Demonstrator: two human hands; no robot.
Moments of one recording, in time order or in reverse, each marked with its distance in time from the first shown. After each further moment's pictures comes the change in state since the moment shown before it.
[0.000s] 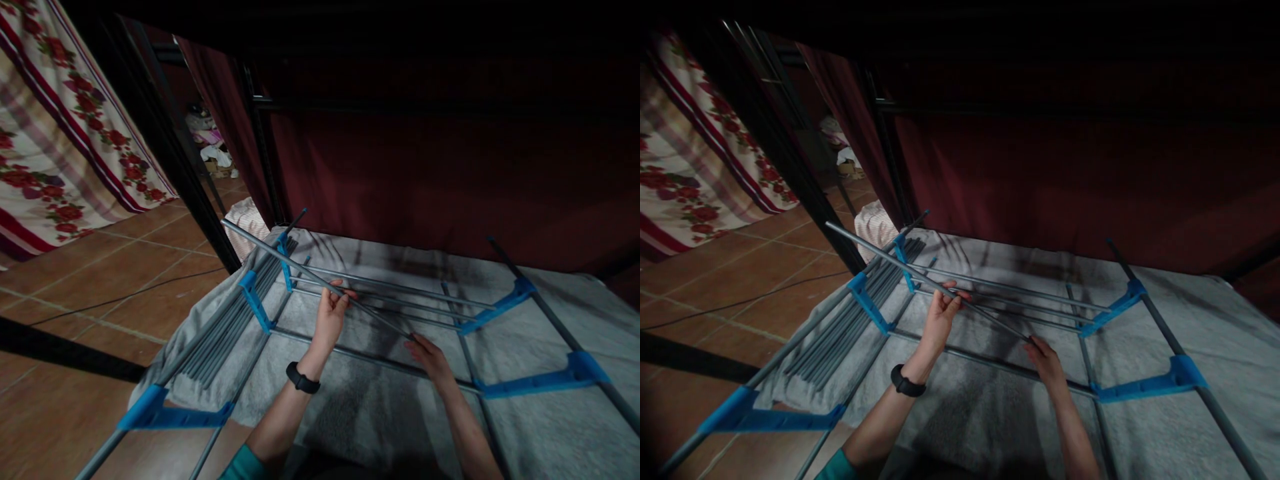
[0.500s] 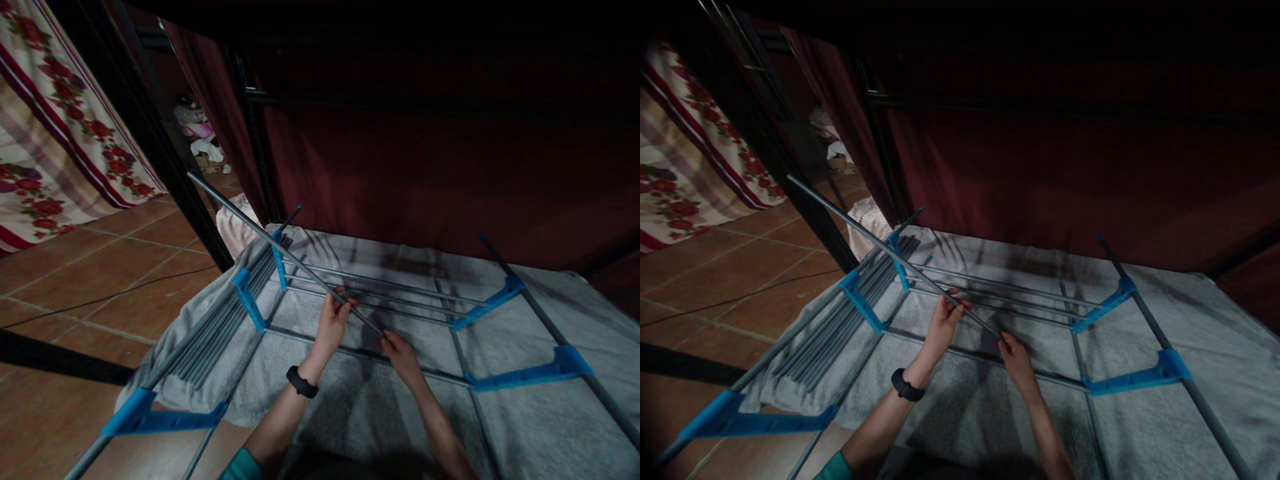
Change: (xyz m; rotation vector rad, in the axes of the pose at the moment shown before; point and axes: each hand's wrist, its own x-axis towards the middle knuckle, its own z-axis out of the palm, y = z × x) left_hand -0.009 -0.032 -0.005 0.144 -0.077 0.023; right_hand -0.031 0.006 0.053 -0.534 -0.187 -0.301
